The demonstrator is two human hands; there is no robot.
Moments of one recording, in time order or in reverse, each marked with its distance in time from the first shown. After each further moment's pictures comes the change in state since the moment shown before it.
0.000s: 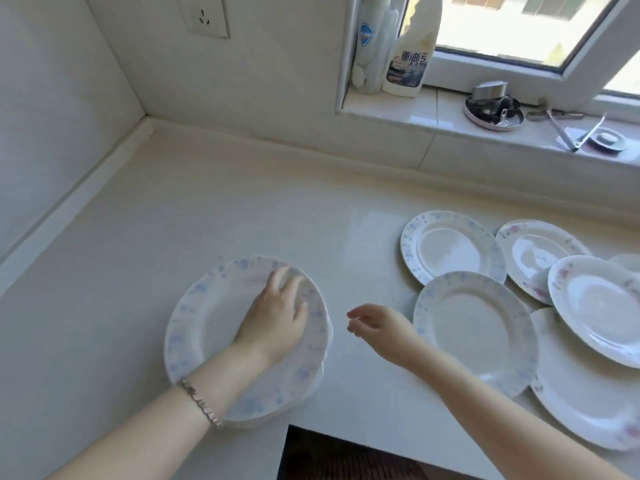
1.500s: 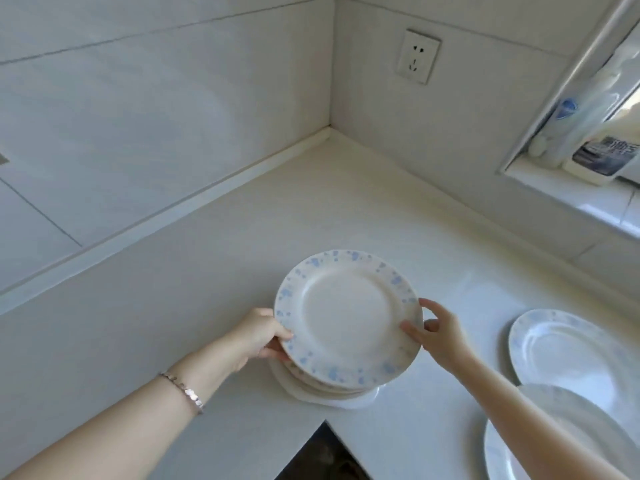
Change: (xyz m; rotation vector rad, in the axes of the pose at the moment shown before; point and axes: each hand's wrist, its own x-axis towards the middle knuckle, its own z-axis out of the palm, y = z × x) left_hand -0.096 -0.070 -0.026 -1.164 0.155 -0.885; right_hand 0.043 -0.040 -0.004 0.009 -0.097 -0.246
